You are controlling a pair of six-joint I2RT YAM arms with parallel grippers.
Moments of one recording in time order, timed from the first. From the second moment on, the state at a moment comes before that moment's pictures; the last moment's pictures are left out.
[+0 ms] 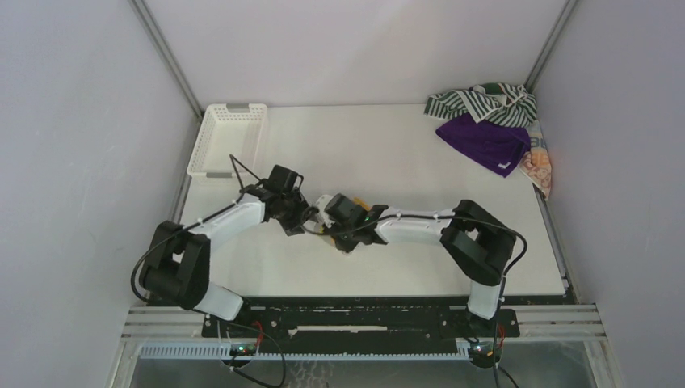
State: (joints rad) left arm -0.43 1.50 0.86 -0.52 0.08 -1.00; right arm 1.03 1.84 1.13 -0.30 0.06 0.13
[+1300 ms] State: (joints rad) left arm -0.56 1.50 0.74 -0.29 0.09 -1.14; right arm 0.58 1.98 0.86 0.24 -0.97 0.66
